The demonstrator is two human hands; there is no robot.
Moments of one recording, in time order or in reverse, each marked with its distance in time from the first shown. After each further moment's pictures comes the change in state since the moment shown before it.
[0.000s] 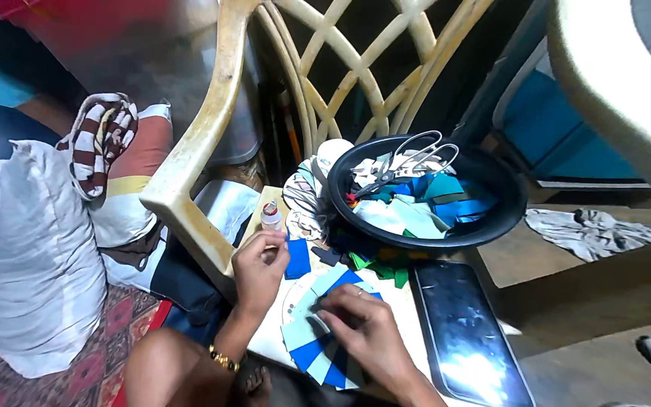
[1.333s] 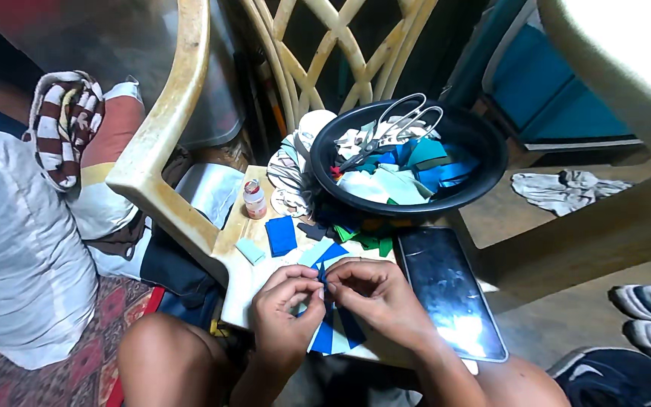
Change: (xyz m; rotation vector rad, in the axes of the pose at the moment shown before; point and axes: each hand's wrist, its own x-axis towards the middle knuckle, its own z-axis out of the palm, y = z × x) left_hand -0.080 0.050 0.018 -0.263 -0.103 -0.094; right_hand 0.008 -0.009 -0.036 0.354 -0.111 0.064
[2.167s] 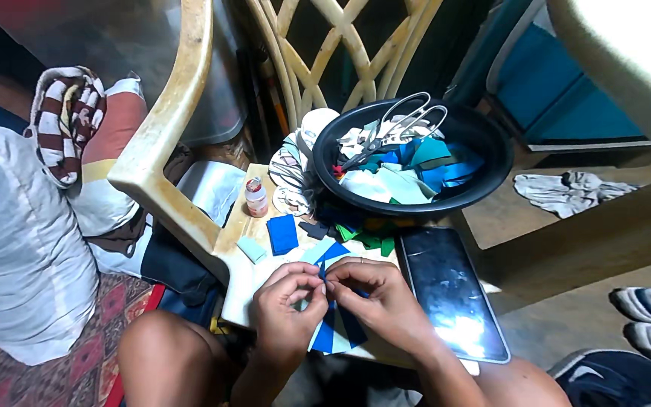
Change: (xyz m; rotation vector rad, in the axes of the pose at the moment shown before) left_hand 0.004 0.004 0.001 0.055 0.001 -0.036; right_hand 0.000 0.002 0.002 -0.115 -0.007 -0.066
